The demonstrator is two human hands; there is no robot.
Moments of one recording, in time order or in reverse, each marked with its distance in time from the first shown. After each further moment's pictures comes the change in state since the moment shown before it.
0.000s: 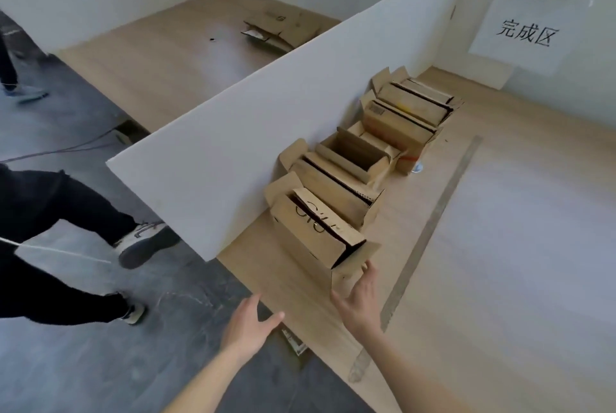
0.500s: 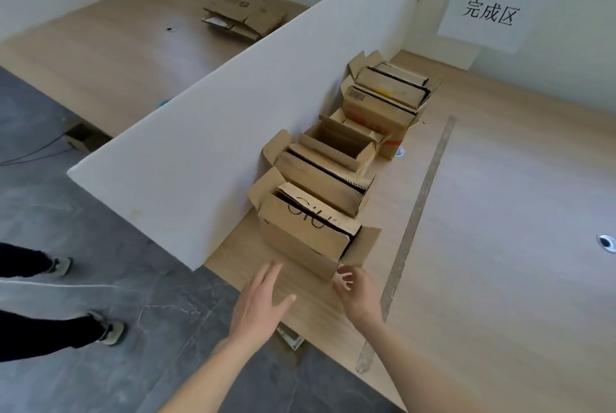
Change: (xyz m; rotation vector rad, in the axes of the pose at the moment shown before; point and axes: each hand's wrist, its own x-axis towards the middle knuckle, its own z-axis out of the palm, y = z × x) left_hand 0.023 0.032 -0.010 0.185 0.060 0.396; right_hand 0.011 0.015 0.022 -0.035 0.061 0.078
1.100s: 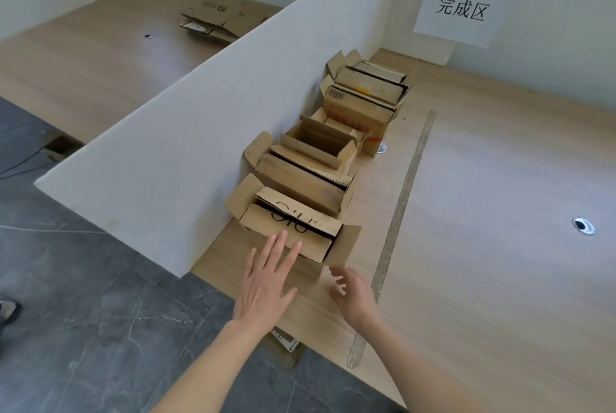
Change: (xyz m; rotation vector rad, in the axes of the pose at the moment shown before) left_hand 0.025 0.026 0.009 0.498 0.147 0.408; right_hand -0.004 0.025 -0.012 -0.080 -0.087 -0.087
